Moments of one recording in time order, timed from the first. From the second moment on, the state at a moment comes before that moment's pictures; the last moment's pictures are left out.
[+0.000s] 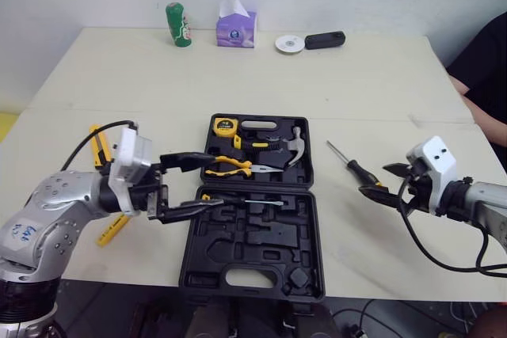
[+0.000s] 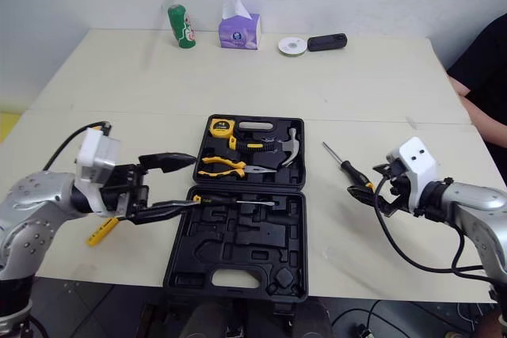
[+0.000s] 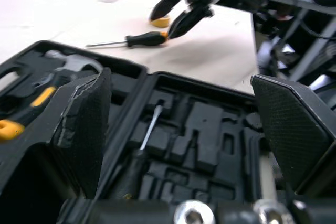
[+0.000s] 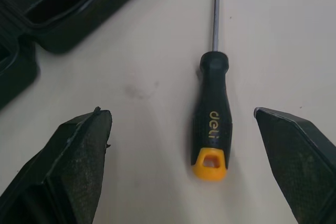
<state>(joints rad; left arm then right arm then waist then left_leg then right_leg) -0.22 0.79 0.19 -0.46 -0.83 0.58 -1.01 -0.19 -0.97 -0.17 -0.26 0.58 0.83 0.72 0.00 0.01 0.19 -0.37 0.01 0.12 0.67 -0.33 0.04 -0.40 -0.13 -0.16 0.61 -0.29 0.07</state>
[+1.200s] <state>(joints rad) -0.26 0.80 0.16 -0.50 -0.80 0.55 -1.01 -0.31 -0.85 -0.09 -0.03 0.37 0.78 0.73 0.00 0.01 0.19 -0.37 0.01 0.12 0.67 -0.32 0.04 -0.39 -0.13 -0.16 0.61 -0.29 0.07</state>
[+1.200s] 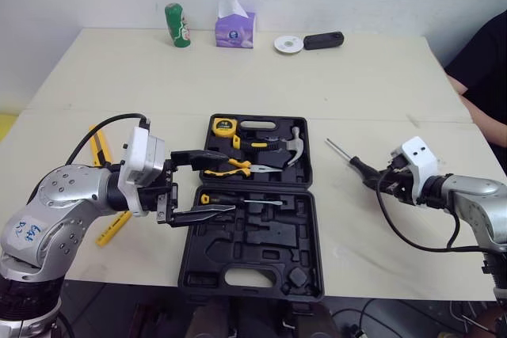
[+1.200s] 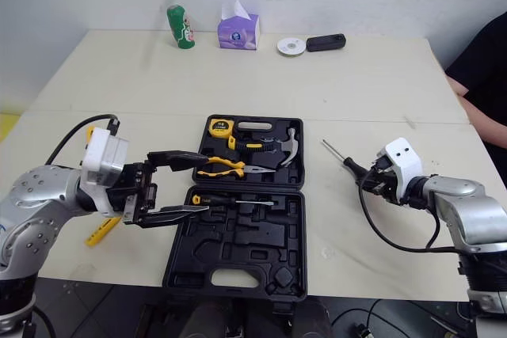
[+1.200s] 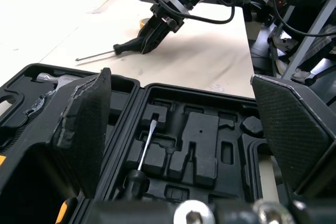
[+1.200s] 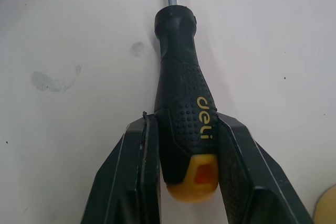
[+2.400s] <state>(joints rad) 0.02 0.93 0.23 -0.32 -0.58 0.26 -1.31 -0.46 -0.89 0.24 -0.55 0.49 0.76 1.05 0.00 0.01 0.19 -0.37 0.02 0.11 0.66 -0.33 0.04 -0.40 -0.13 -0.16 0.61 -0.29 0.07</state>
